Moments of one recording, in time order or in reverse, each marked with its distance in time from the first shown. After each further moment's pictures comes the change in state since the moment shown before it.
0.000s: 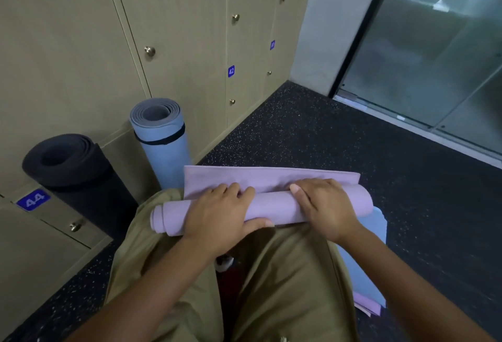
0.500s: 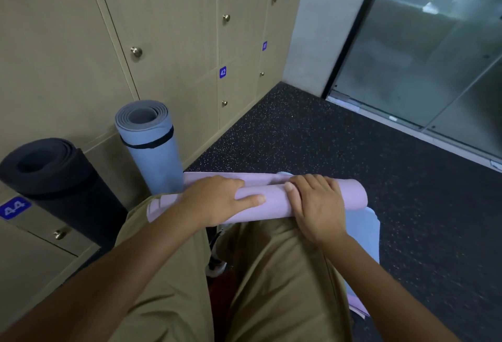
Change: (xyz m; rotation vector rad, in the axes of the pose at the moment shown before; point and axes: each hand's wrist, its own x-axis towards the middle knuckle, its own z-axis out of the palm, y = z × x) left_hand 0.053 -0.022 0.005 -0.387 -0.443 -0.106; right_hand 0.001 0.006 0.018 -0.163 0.263 0.096
